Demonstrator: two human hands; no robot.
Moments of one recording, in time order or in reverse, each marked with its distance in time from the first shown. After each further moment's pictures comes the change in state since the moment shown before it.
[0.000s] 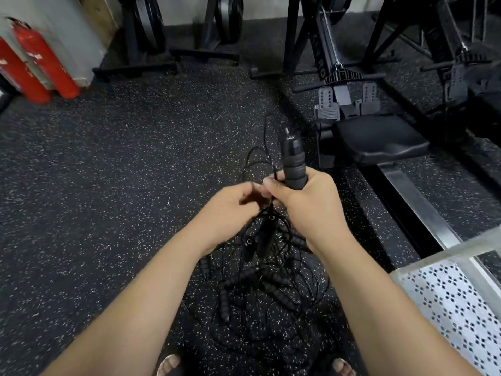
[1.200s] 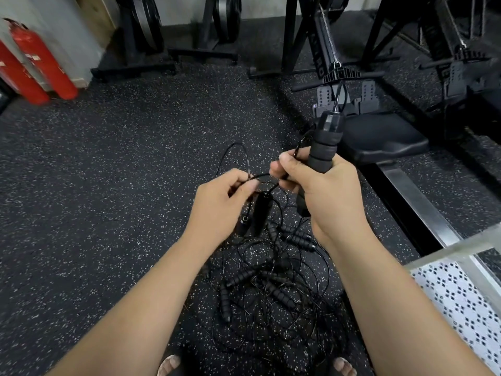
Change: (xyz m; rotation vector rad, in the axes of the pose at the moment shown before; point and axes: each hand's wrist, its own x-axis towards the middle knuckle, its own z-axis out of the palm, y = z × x) left_hand 0.000 -0.007 0.002 0.101 0.387 0.209; right_hand -0.006 -0.028 -0.014 0.407 0.059 -0.037
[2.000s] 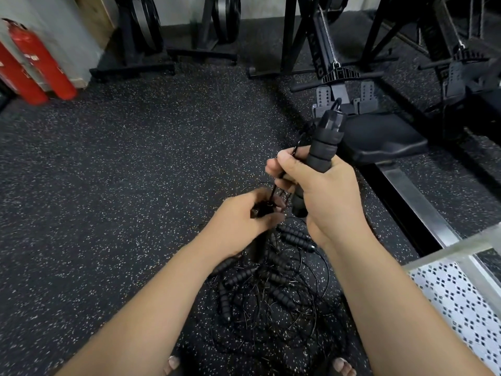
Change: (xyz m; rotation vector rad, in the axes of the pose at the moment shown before) left_hand -0.006 0.009 0.016 -0.016 -0.409 -0.073; right_hand -0.001 -0.001 0.004 0.066 0.000 0.024
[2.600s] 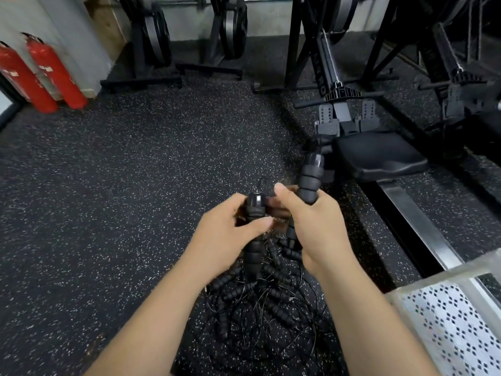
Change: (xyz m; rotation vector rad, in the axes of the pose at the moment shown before) left_hand -0.027 0.017 -0.022 -0.208 0.168 -0.122; right_hand -0.005 0.011 0.006 -0.104 0.042 0.201
